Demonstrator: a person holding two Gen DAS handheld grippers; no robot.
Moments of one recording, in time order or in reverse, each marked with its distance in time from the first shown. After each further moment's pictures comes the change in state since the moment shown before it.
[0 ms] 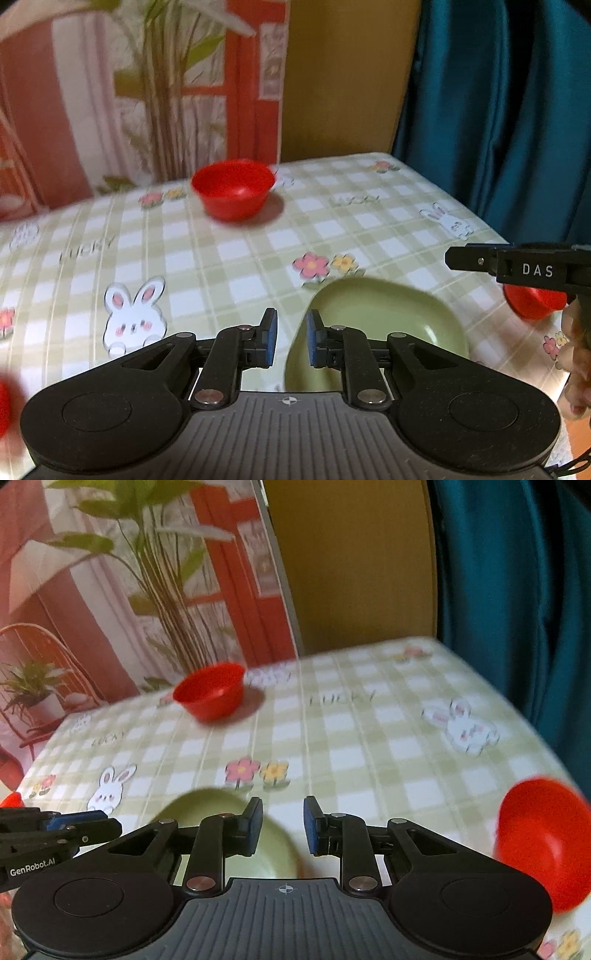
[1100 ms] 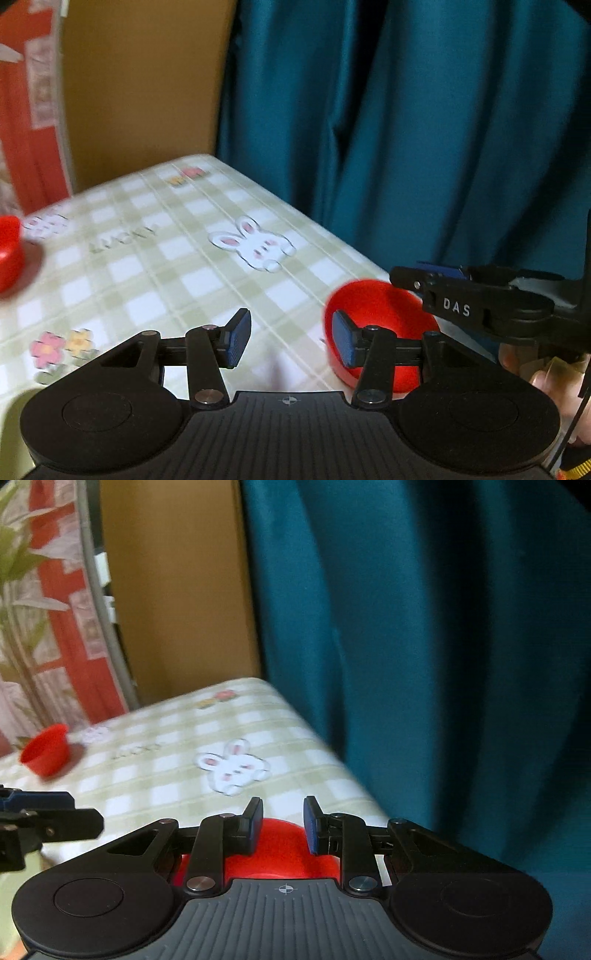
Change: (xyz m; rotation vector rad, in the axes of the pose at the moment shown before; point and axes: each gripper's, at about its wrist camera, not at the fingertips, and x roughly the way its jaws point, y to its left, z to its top) left arm 0.090 -0.195 0.040 0.139 0.031 -0.353; right arm -0.045 -0.182 -0.018 0.126 -0.112 -0.334
